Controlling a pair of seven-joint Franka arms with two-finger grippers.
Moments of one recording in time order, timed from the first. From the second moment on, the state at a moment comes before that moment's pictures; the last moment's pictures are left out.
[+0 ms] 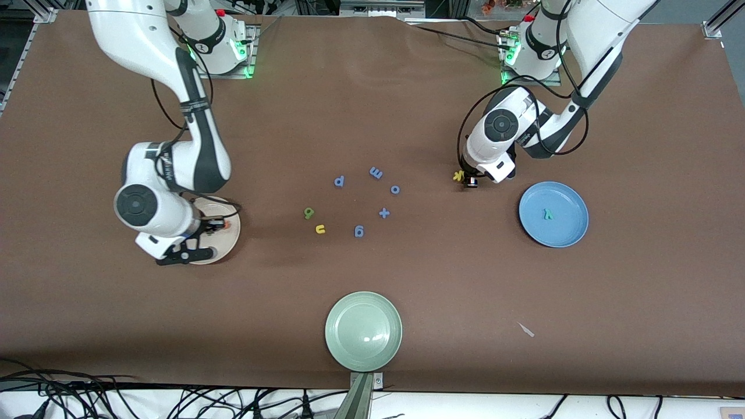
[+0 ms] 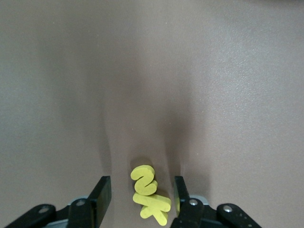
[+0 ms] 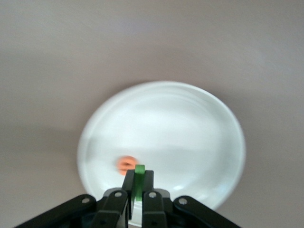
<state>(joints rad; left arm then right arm) 0.16 0.44 -0.64 -2.33 0.34 2.53 -2.30 0.55 0.59 -0.46 -1.74 0.18 2.11 -0.14</state>
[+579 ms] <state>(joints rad) 0.16 0.46 -0.64 -2.33 0.34 2.53 -2.30 0.56 0.53 -0.46 -1.91 0.24 2.25 -0.13</state>
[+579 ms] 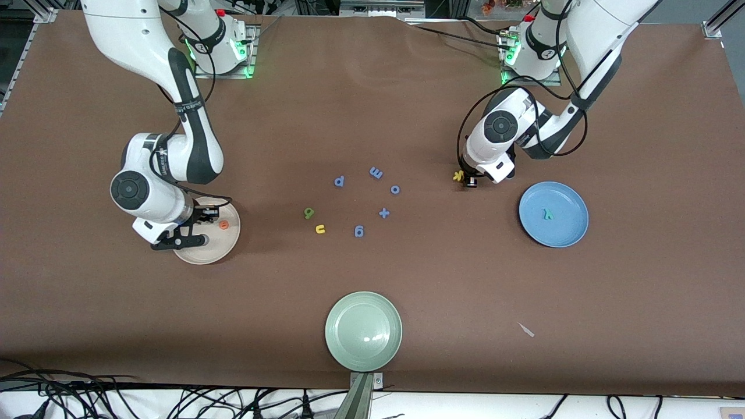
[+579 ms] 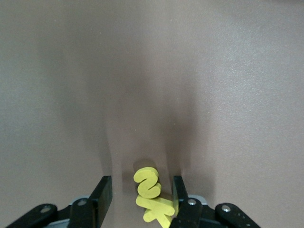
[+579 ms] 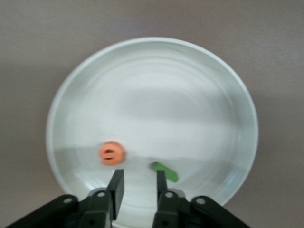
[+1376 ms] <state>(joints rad) 0.17 0.46 -0.64 -2.32 0.34 2.53 -2.30 0.78 0.58 -0.29 -1.86 0.29 2.37 0.62</state>
